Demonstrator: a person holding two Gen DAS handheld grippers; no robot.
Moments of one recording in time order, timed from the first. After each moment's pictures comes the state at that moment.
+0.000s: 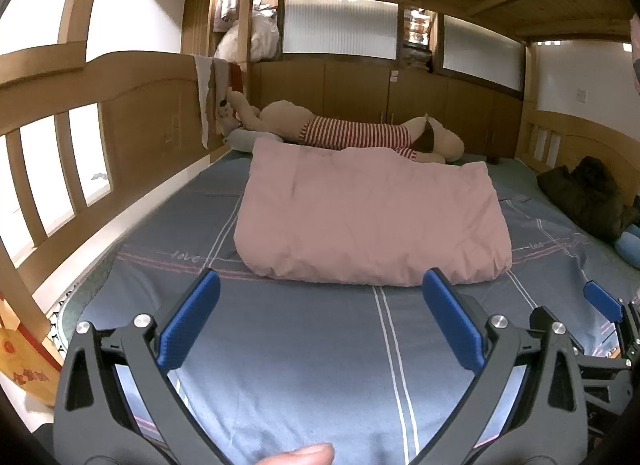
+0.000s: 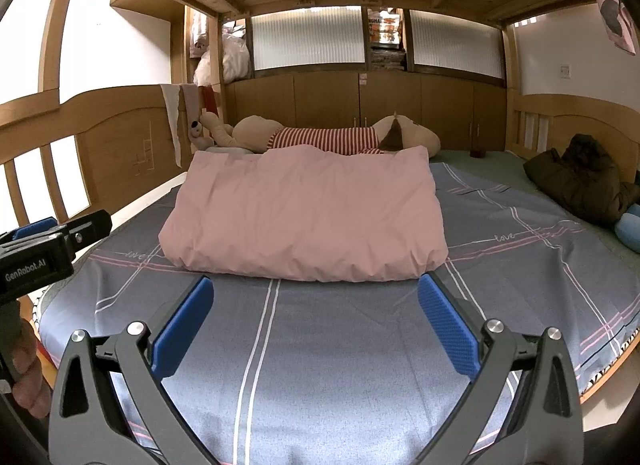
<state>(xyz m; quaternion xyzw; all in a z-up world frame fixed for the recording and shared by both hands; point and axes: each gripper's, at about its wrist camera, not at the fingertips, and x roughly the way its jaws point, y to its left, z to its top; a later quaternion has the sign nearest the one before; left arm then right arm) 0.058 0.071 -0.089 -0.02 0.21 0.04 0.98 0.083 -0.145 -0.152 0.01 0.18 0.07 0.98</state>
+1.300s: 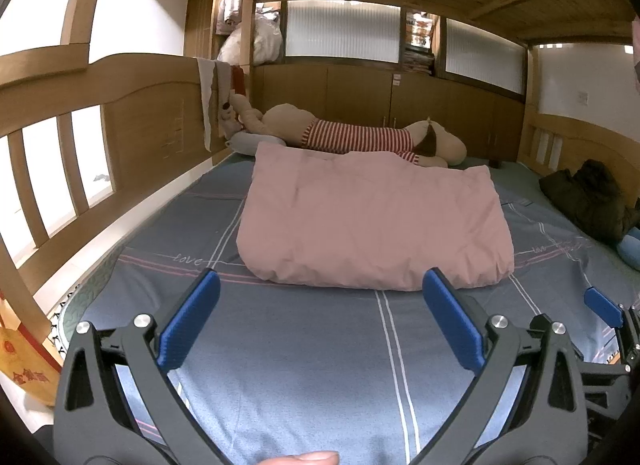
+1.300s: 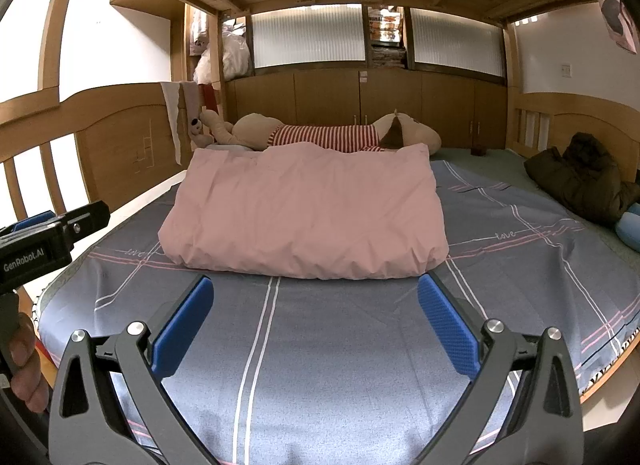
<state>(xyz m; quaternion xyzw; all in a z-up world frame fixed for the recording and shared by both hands) 0.057 0.069 -0.088 -0.02 0.21 0.05 0.98 0.084 -0.144 -0.155 0.01 0.18 0.07 0.98</state>
